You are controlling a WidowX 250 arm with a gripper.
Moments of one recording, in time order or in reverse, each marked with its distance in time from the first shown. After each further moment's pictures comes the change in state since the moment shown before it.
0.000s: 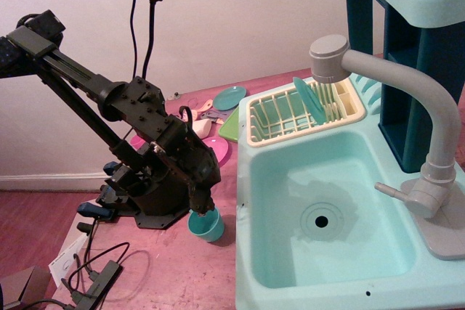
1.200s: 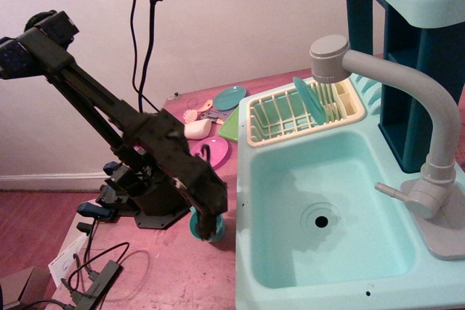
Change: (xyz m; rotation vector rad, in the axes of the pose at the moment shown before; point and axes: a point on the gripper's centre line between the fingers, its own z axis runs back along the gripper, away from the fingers) arm -0.003 -0.030 -0.050 -0.002 0.091 -0.145
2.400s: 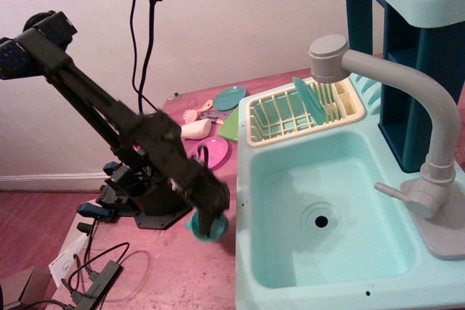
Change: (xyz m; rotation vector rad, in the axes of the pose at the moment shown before) arm 0.007 0.022 0.021 0.069 -0.085 -0.035
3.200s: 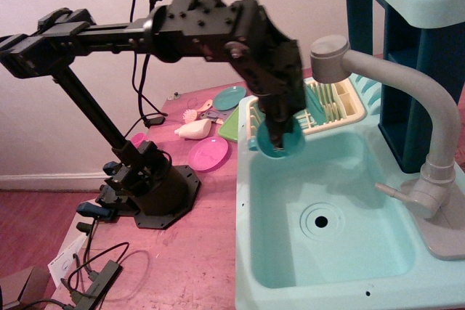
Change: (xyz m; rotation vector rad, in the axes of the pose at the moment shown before) arm 0.119 0.069 0.131 0.095 -0.202 -0.025
